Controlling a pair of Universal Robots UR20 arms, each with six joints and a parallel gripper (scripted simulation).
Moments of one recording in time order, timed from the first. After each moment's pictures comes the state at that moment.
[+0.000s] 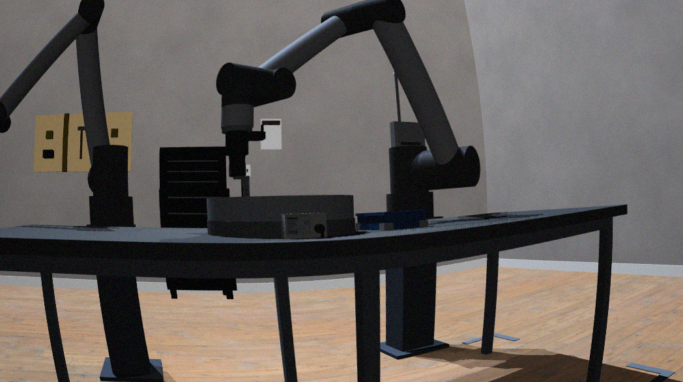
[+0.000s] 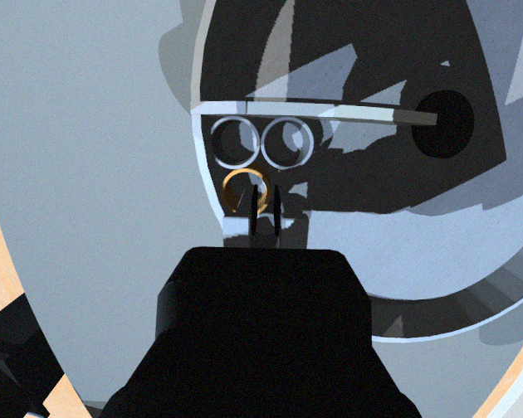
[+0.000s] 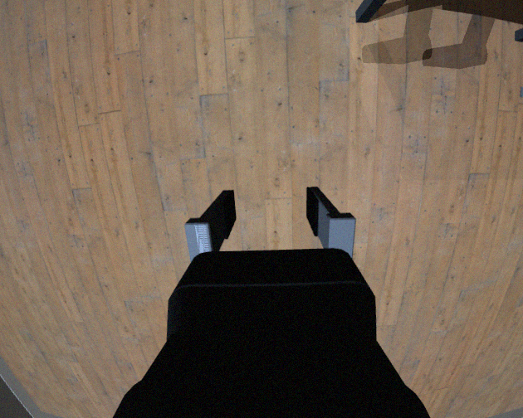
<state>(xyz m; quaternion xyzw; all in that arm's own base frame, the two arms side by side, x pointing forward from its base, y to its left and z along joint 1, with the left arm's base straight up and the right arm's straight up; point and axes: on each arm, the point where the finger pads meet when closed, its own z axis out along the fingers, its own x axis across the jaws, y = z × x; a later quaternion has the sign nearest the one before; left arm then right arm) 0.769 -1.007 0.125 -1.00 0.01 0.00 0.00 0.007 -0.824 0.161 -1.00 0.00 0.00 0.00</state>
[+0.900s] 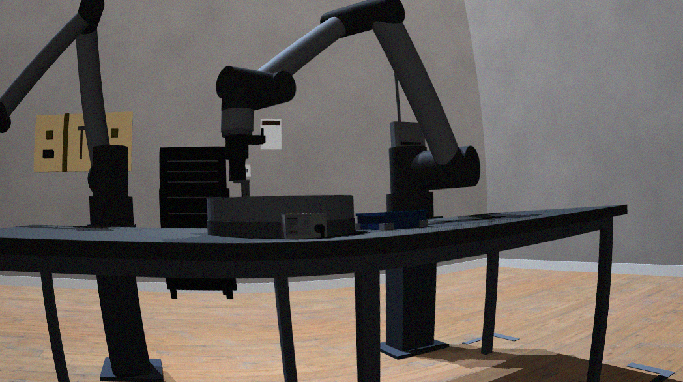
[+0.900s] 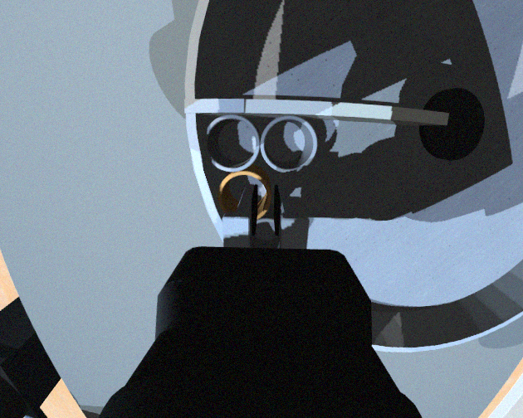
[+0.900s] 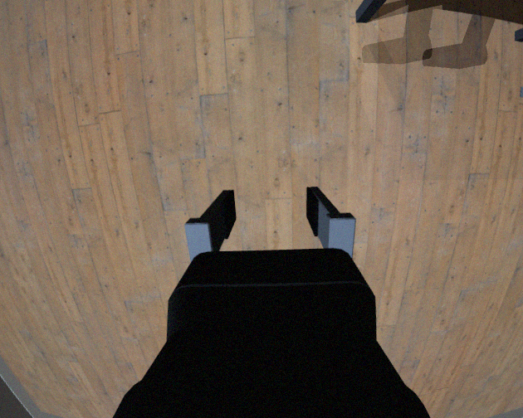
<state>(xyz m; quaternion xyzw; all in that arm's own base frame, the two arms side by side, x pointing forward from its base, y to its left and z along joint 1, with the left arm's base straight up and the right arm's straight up) 0.769 -1.007 0.113 -1.00 0.01 0.00 0.00 0.007 -0.824 0.161 -1.00 0.00 0.00 0.00</state>
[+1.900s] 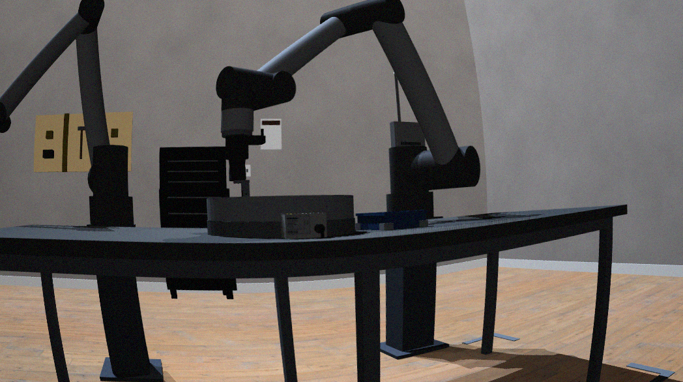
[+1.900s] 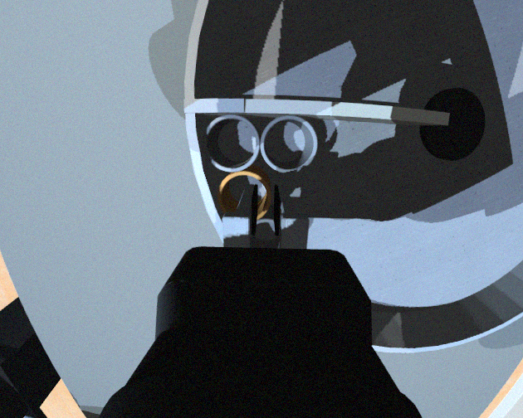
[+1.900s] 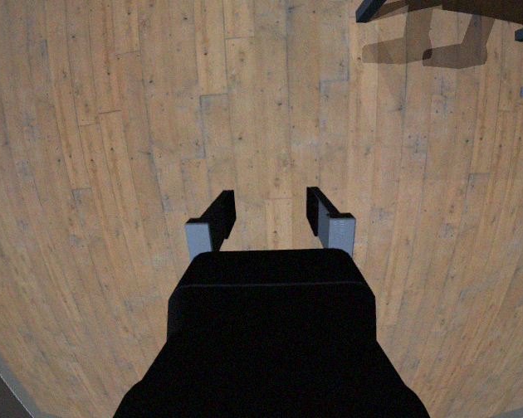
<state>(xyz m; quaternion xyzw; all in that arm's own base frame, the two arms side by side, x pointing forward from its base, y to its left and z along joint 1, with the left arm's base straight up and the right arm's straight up) 0.769 -1.007 0.112 -1.00 0.01 0.00 0.00 0.007 -0.824 0.161 -1.00 0.00 0.00 0.00</state>
